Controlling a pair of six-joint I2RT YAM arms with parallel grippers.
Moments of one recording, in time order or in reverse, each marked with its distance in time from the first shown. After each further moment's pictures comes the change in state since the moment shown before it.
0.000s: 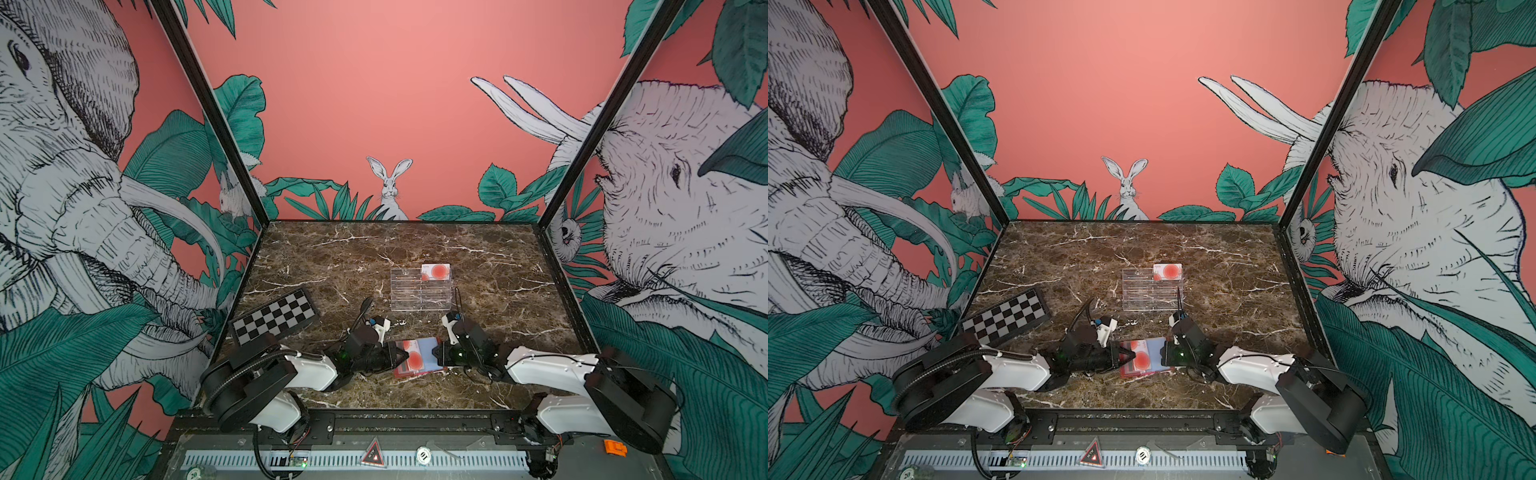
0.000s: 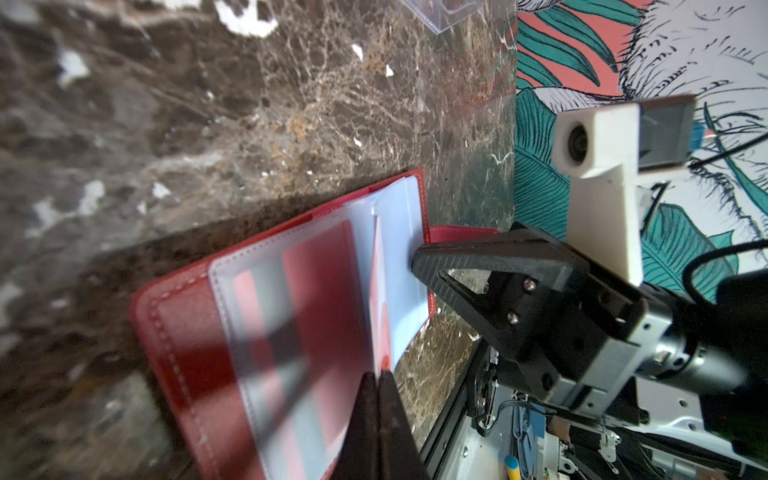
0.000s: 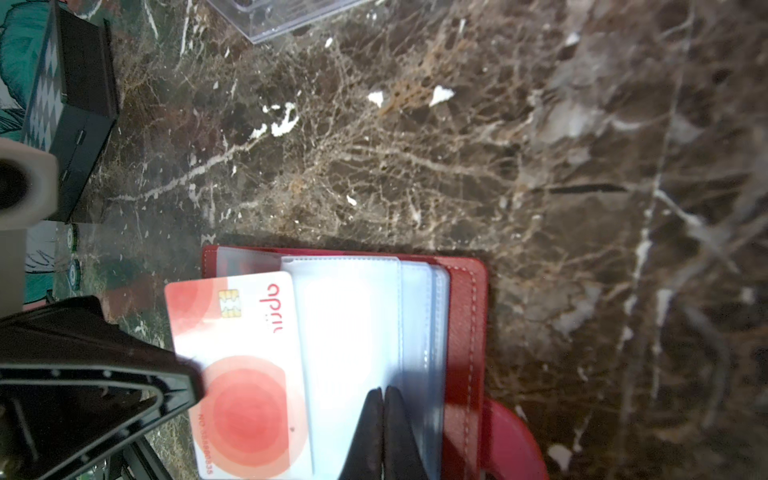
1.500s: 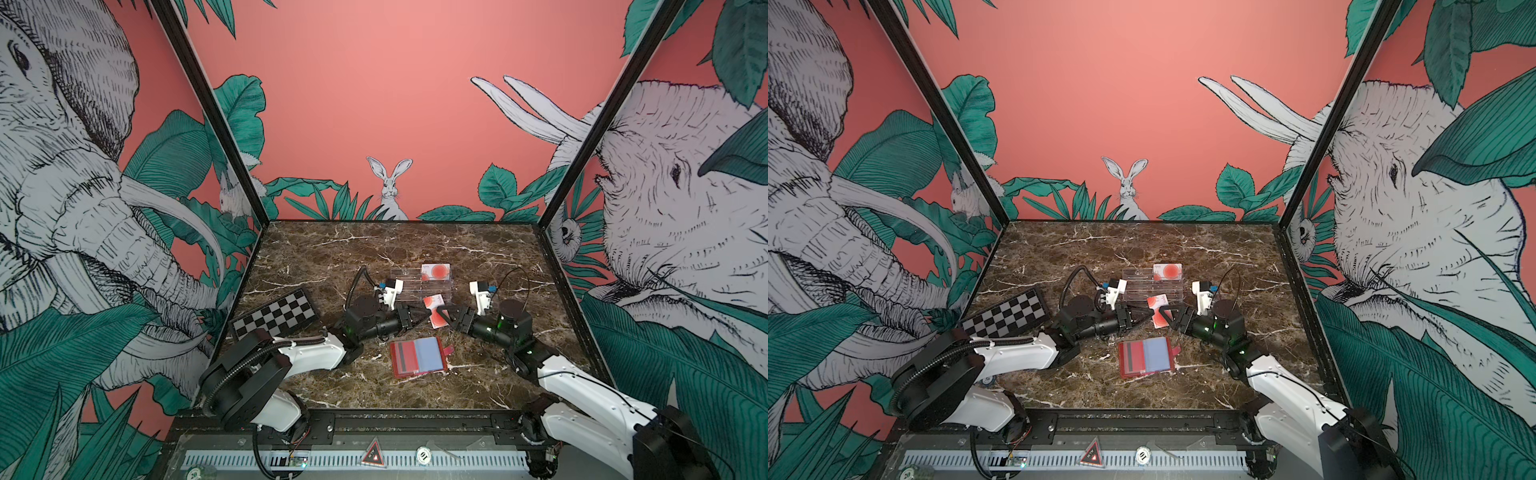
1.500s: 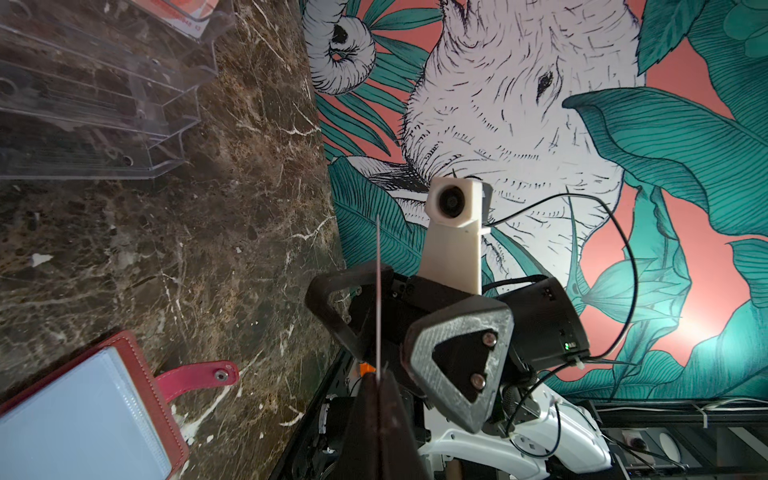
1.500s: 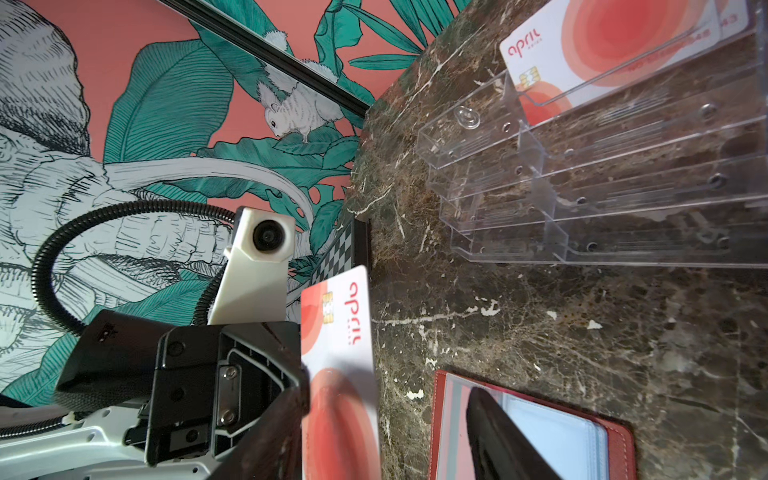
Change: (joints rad) left arm 0.074 0.045 0.251 0.267 0.151 -0.197; right arm -0.288 -0.328 -0.017 0.265 -0.350 0.180
